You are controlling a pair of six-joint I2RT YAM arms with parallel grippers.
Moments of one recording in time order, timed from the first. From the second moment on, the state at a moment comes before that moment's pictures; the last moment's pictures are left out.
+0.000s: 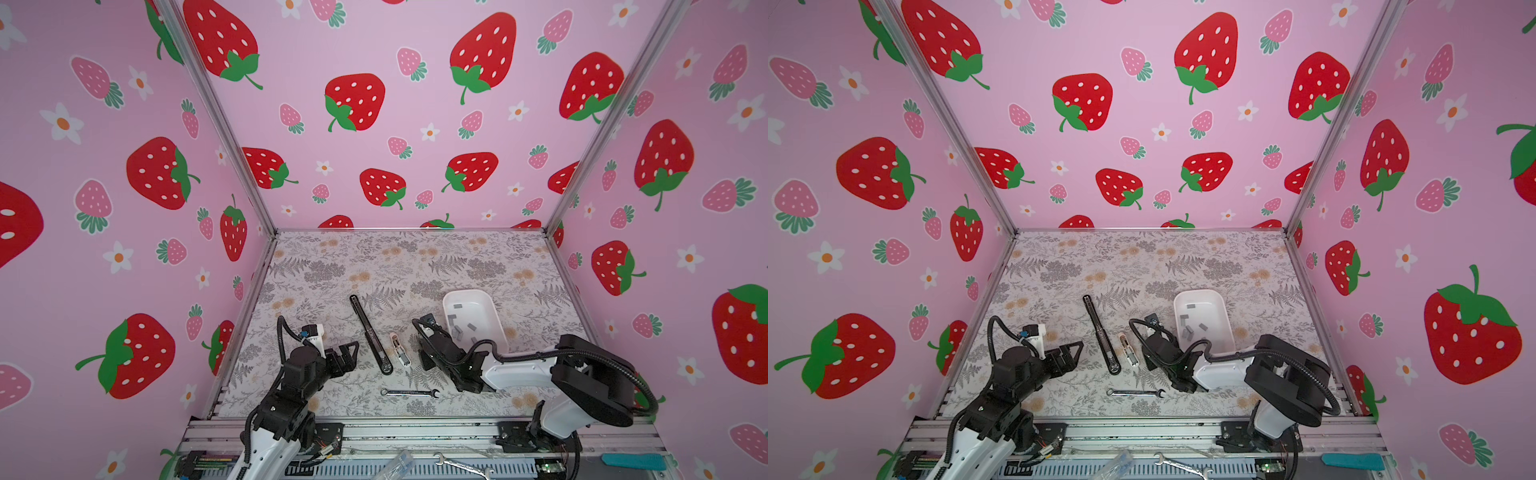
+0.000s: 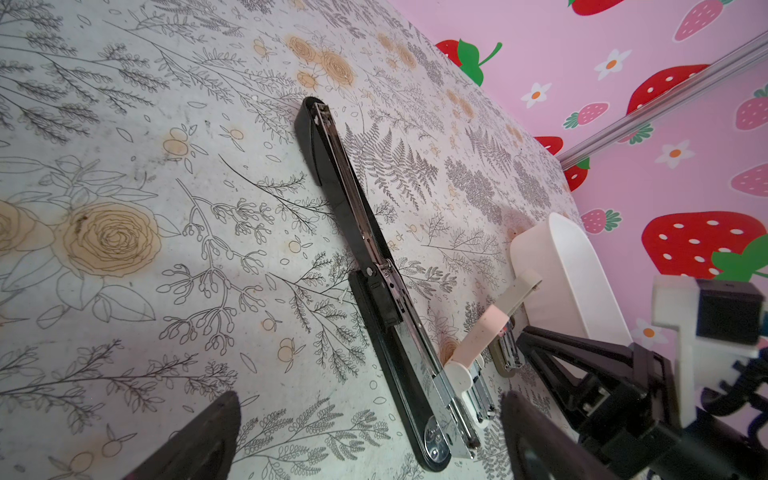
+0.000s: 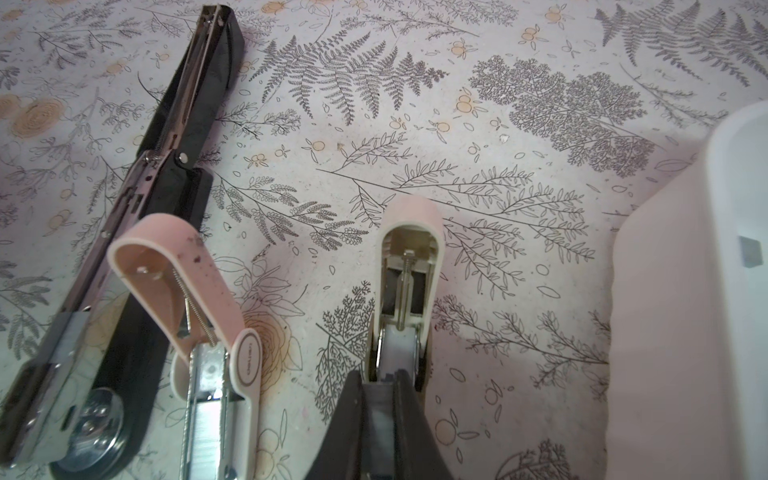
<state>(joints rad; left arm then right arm) -0.31 0.25 0.17 -0.43 0.13 -0.65 1.18 1.57 0.57 0.28 0.44 0.41</state>
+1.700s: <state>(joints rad) -0.32 0.26 0.17 -0.42 0.13 -0.65 1.18 1.60 0.57 0.28 0.46 0.49</state>
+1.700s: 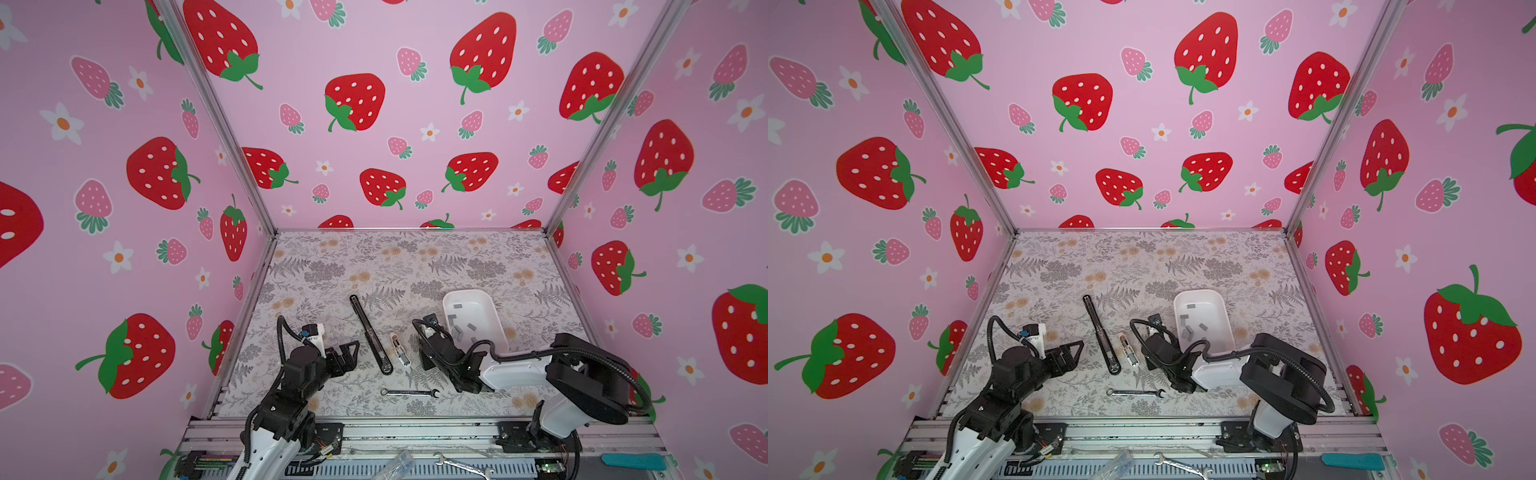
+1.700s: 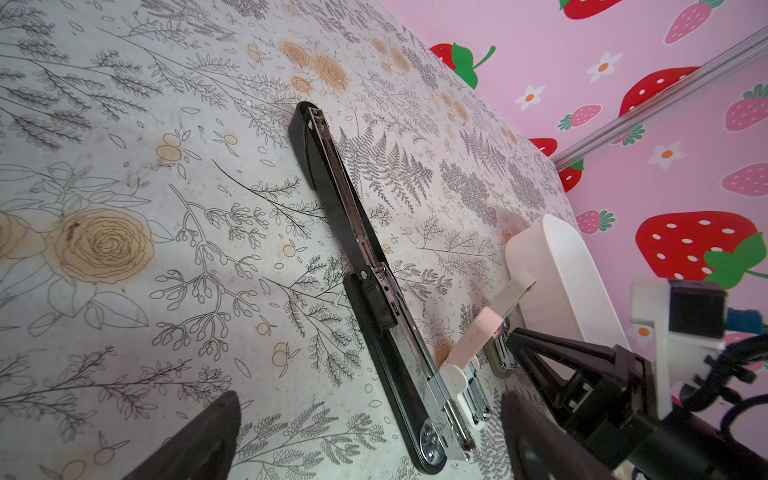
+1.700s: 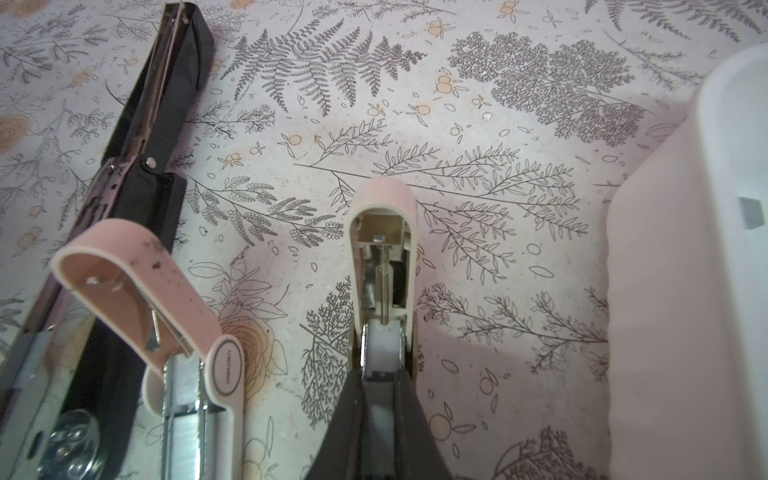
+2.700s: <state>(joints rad) -0.32 0.26 0.17 -0.42 0.13 -0.65 1.18 1.55 0.56 0.26 0.46 0.53</state>
